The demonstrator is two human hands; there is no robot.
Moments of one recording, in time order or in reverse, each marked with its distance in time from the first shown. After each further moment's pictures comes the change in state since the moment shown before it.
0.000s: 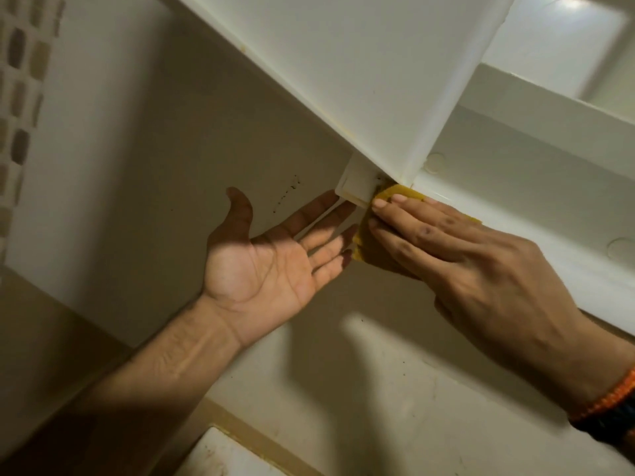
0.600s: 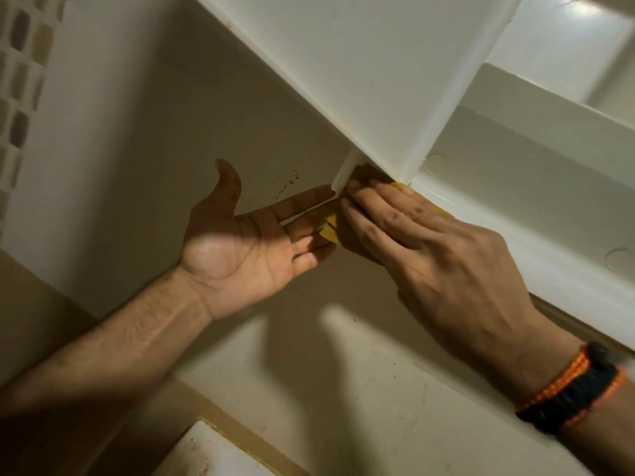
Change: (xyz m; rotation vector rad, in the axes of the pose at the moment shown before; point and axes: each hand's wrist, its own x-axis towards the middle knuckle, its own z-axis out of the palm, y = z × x) left_hand 0.006 0.015 -0.015 0.037 -0.136 -0.045; right_hand 0.018 -0.012 0.006 -0.025 0.037 0.034
